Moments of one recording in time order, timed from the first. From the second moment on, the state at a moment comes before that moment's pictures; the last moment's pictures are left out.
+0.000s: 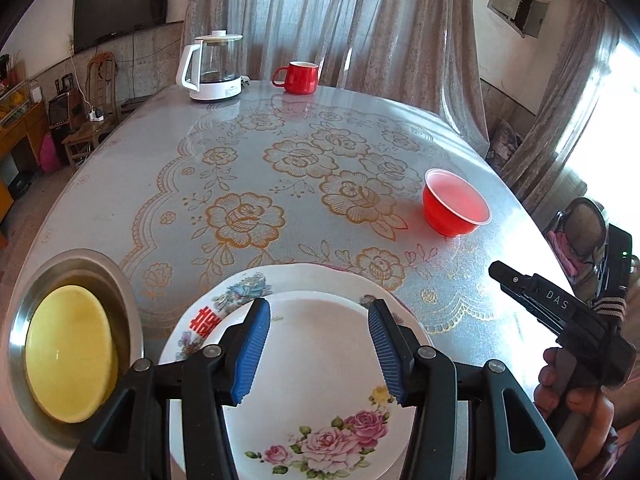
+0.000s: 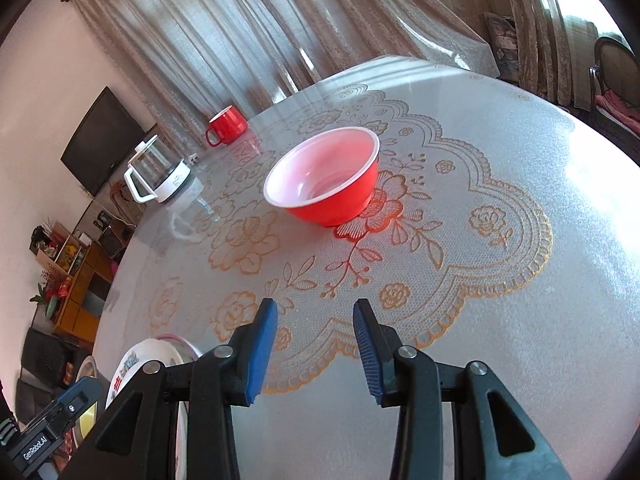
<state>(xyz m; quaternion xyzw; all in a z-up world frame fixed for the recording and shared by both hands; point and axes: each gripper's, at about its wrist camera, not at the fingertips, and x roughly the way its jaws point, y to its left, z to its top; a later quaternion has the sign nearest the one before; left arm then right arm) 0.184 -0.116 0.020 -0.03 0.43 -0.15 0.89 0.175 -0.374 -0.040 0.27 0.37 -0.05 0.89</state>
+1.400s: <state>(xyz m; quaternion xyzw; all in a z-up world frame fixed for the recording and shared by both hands) 0.322 -0.258 -0.004 -0.10 0.48 -0.21 0.84 0.248 -0.475 -0.068 0.40 0.25 -0.04 0.88</state>
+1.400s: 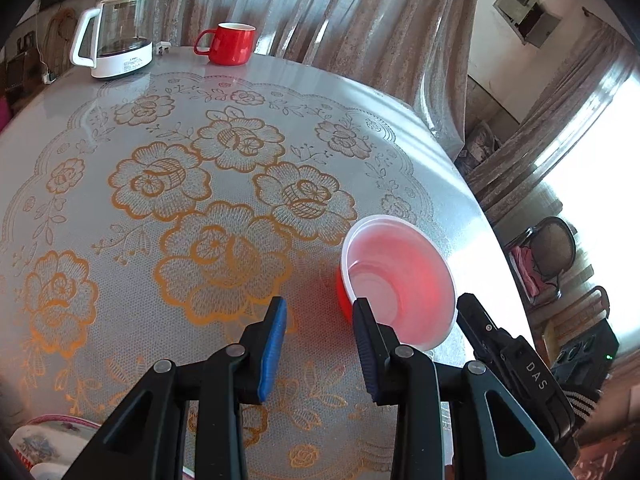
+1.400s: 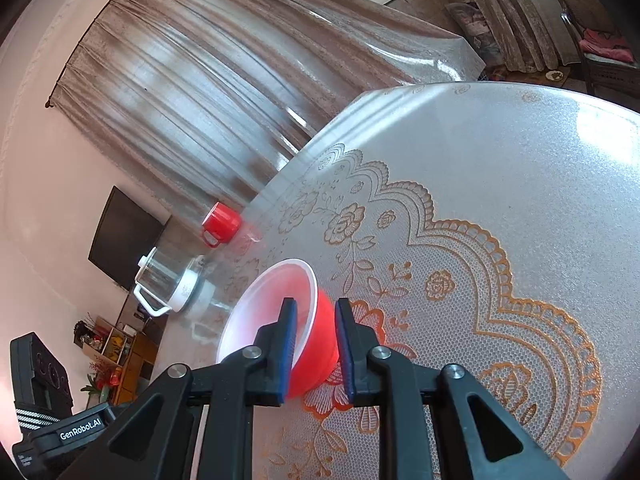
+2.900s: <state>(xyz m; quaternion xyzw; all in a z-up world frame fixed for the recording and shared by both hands) 0.296 -0.206 -0.016 -0.10 0.50 -0.16 0.85 0.272 -0.437 -0.092 0.42 0.32 0.15 0.83</state>
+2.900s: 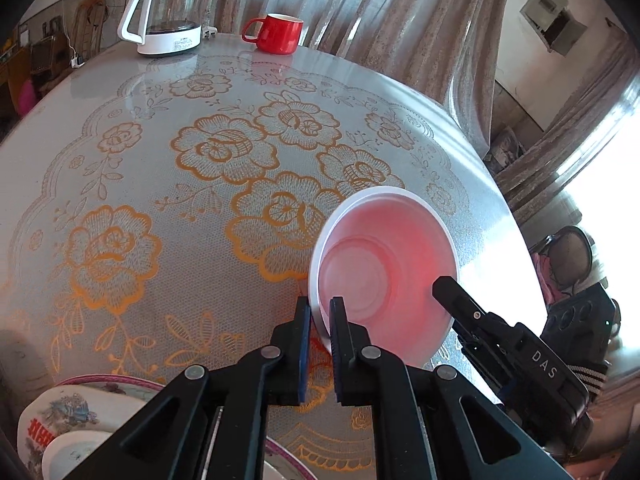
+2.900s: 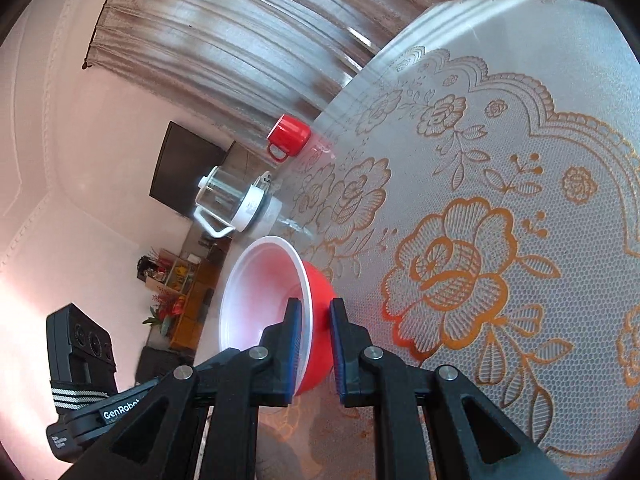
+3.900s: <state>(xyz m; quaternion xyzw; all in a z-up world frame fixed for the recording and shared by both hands) 0.209 -0.010 0.039 -0.19 0.40 -0.12 0.89 0.270 -0.232 -0.005 0.27 0.37 0.20 0.86</state>
